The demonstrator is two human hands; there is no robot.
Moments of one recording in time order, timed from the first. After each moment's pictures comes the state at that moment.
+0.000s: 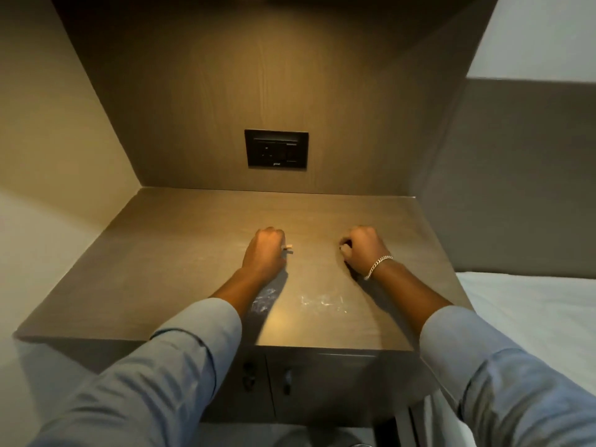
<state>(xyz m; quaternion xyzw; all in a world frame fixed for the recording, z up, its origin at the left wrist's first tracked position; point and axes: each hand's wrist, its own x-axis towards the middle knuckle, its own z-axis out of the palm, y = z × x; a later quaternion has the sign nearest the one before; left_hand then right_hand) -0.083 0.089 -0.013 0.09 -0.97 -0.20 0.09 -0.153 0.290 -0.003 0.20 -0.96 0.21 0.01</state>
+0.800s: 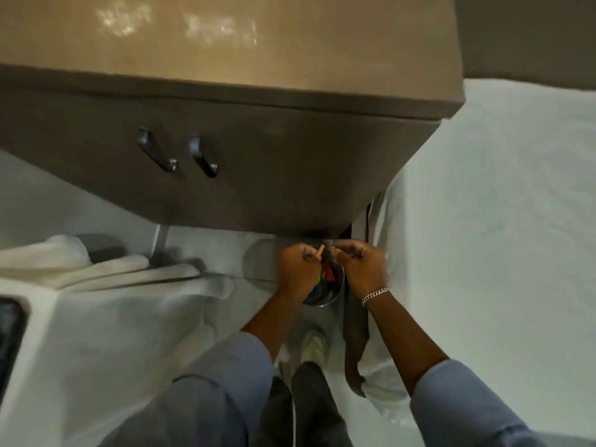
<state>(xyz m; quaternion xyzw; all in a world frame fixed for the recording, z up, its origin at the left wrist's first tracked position) 0.163 0.395 -0.255 0.39 -0.74 -0.54 -0.08 0.124 0.513 -0.267 -0.05 -0.85 0.50 -0.16</state>
